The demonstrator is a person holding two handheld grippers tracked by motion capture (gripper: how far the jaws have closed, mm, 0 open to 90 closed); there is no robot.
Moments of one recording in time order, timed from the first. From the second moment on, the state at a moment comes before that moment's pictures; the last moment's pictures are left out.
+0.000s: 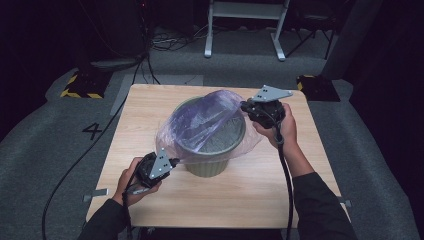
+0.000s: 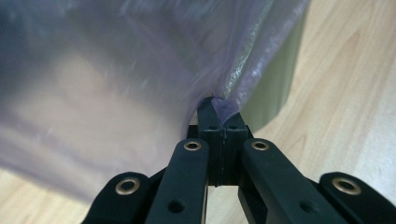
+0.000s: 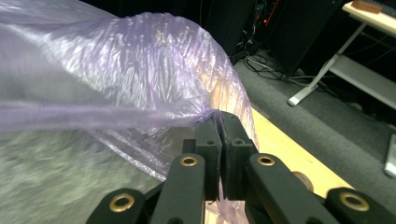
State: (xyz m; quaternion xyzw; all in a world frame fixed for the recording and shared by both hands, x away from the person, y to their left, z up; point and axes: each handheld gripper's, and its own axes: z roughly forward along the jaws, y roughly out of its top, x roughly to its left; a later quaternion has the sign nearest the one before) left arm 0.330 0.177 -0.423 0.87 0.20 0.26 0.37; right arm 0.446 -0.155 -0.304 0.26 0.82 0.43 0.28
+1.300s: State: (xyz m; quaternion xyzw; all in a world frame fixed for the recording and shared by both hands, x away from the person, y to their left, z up) left arm 0.274 0.198 -0.379 0.82 0.17 0.23 0.50; right arm 0.471 -0.173 -0.314 0.32 0.80 0.42 0.29
